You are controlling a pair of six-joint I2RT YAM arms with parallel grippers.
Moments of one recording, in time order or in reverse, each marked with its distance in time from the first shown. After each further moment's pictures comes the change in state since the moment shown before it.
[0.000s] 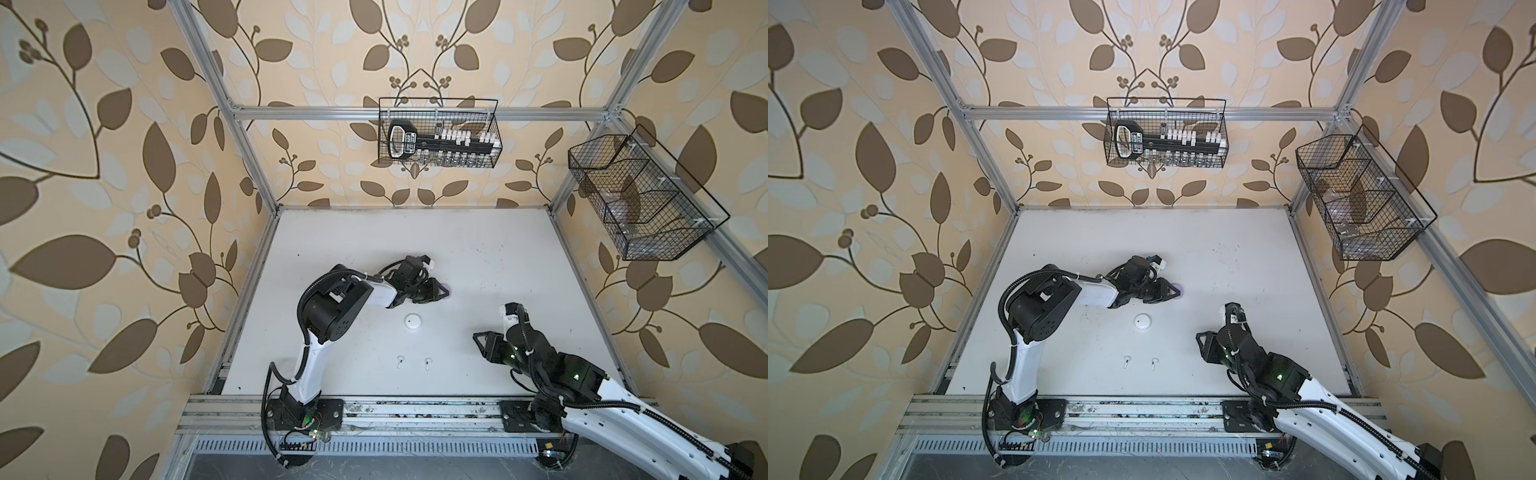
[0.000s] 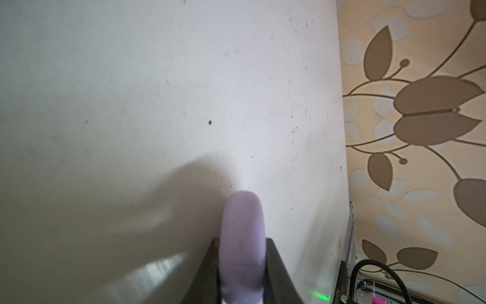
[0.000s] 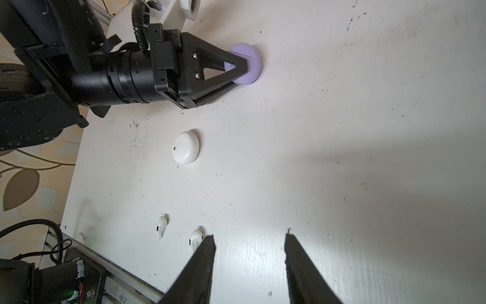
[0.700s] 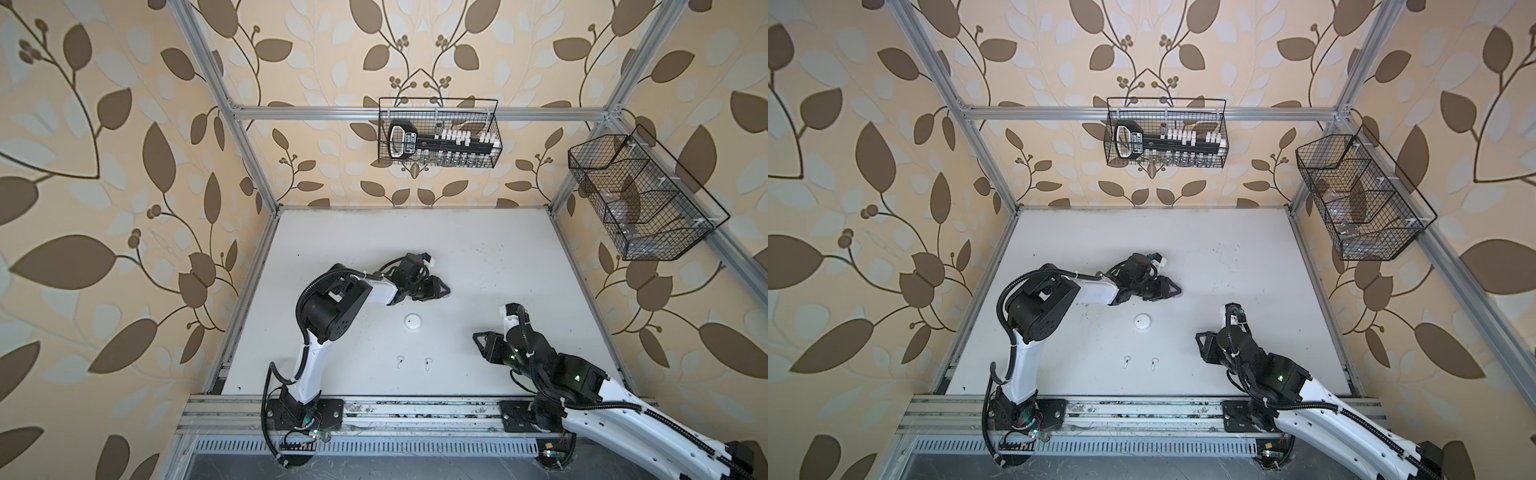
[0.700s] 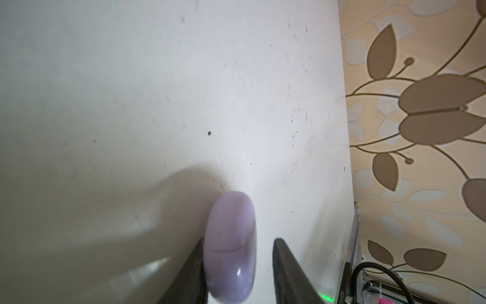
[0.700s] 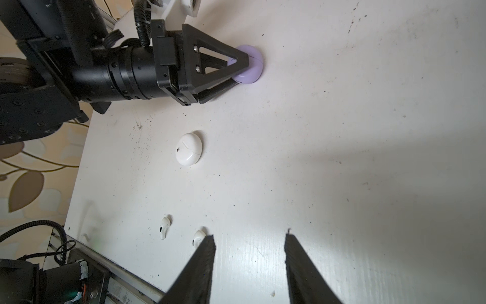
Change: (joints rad) left arm 0.014 -0.006 0.031 -0.067 -0.006 0.047; right arm 0.029 -0.010 0.000 0.000 0.024 0.023
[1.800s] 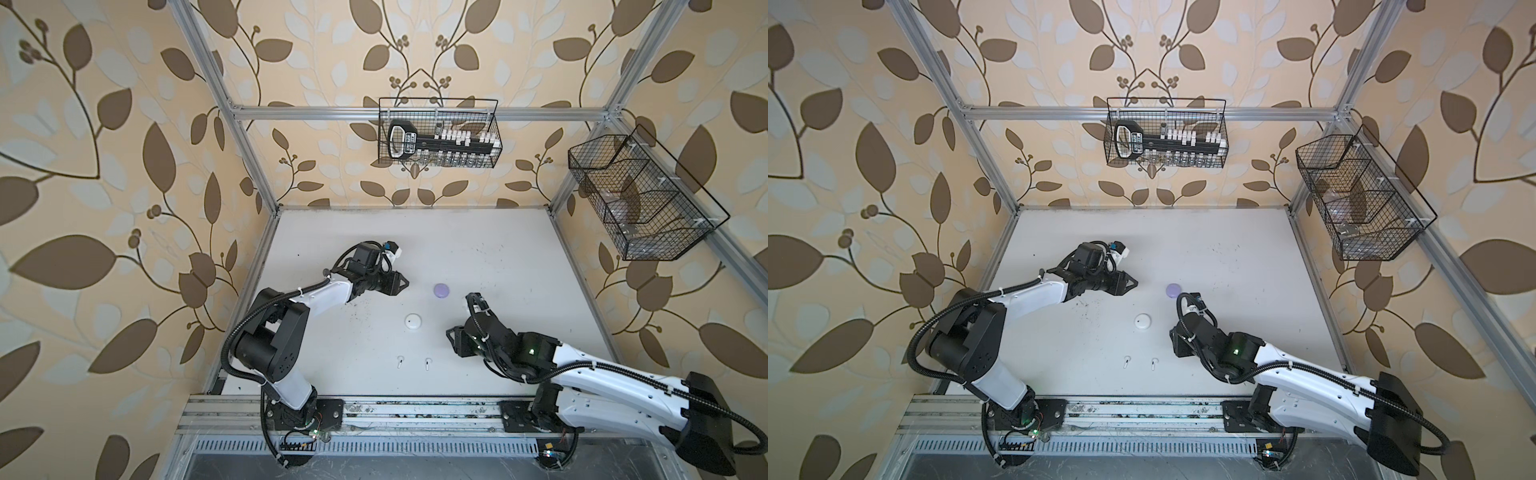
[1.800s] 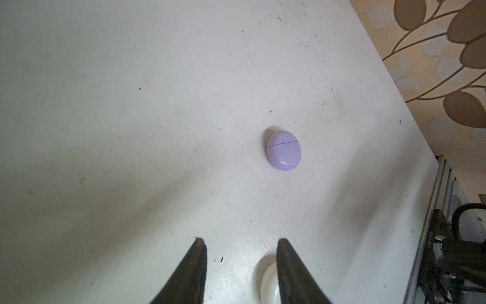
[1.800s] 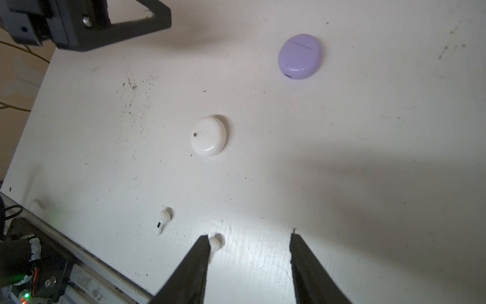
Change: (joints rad) left arm 0.241 -0.498 -0.276 -0.336 -0.042 0.613; right arm 0.152 0.526 0.232 0.158 0.061 -0.156
